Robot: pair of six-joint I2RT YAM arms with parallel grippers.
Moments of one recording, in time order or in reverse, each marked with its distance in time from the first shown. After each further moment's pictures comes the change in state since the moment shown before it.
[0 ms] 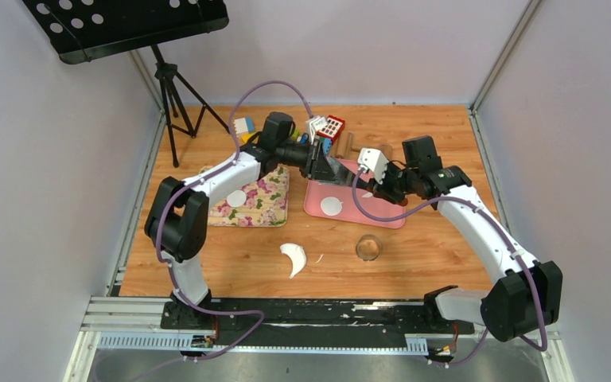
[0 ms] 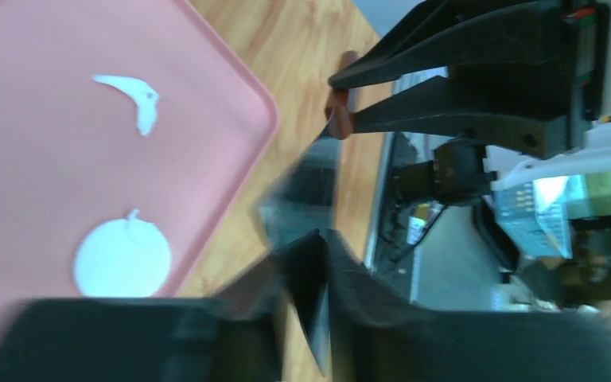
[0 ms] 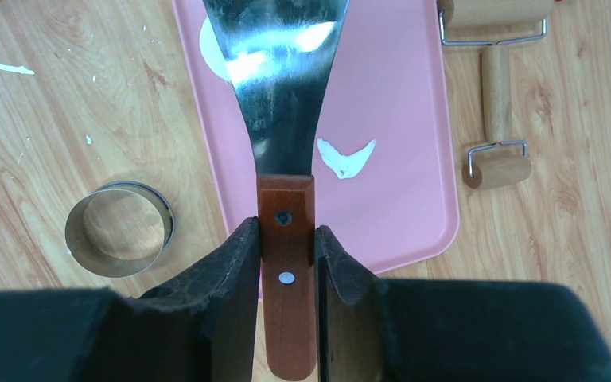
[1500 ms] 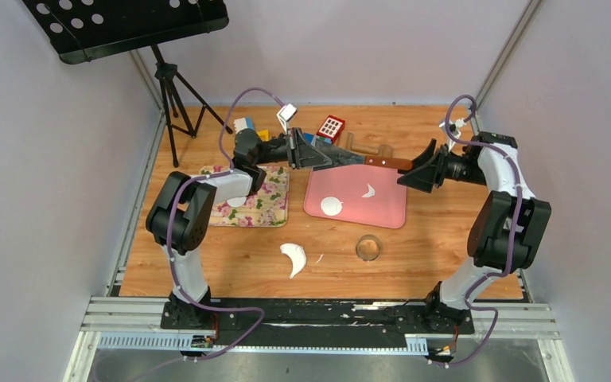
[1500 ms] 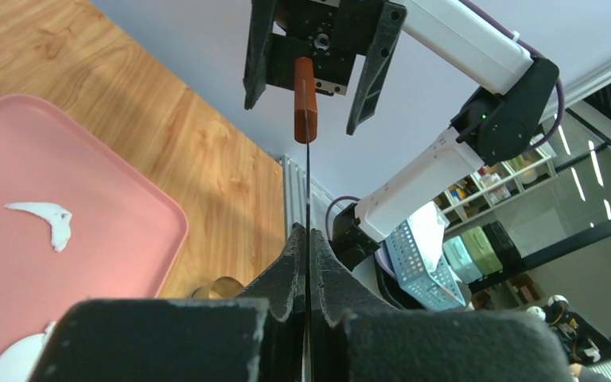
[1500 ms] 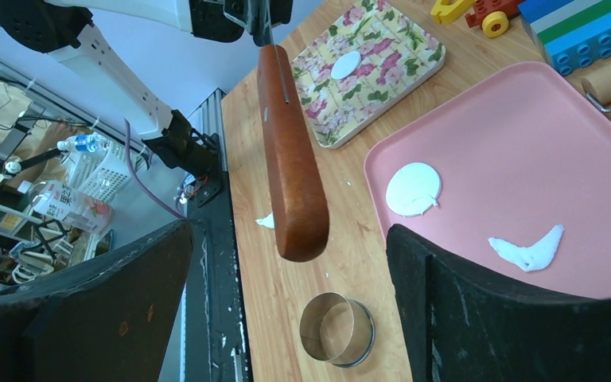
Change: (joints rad) left arm 0.088 0.055 -0.275 1.233 0.126 -0.852; right arm -0.589 0.443 0.294 -0.825 -1.094 -0.391
